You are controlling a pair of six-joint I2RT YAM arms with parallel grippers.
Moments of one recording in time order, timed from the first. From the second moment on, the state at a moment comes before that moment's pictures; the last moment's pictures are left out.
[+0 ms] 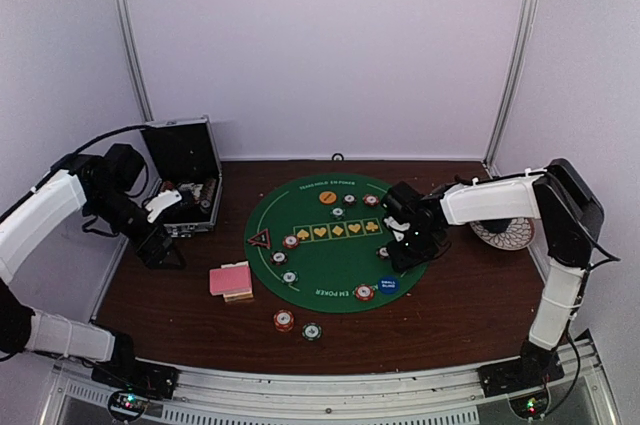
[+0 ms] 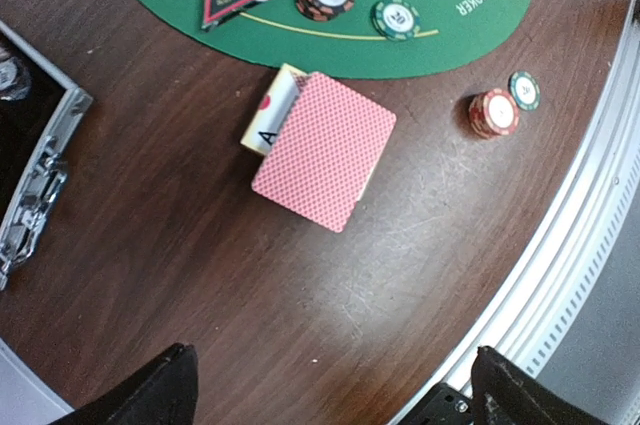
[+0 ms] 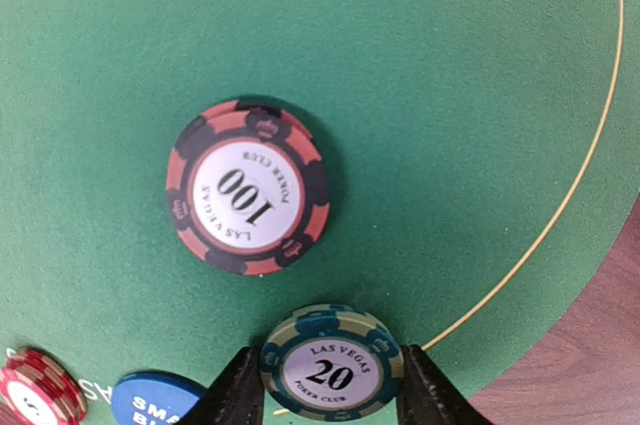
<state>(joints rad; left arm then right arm) -0.17 1.19 1.10 -1.22 0.41 0.60 0.67 1.85 1.17 -0.63 0.13 0.28</state>
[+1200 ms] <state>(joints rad) -0.42 1.50 0.95 -0.82 0.26 0.87 0.73 1.61 1.32 -0.72 0.14 0.45</state>
